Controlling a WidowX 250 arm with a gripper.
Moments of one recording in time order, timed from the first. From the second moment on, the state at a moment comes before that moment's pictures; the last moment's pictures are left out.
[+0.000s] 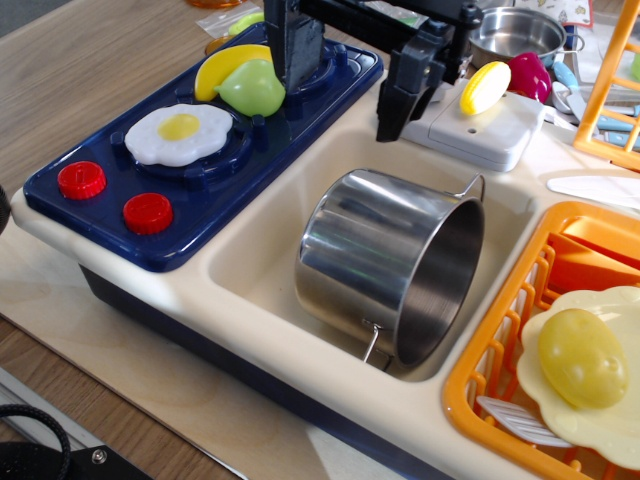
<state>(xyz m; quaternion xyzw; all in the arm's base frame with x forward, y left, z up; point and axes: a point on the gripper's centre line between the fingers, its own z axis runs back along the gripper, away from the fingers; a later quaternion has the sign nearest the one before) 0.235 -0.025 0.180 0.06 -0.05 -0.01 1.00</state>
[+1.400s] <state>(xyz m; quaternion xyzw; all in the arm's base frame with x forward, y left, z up) 0.217 -0.074 0.140 0.25 -0.15 -0.05 0.96</state>
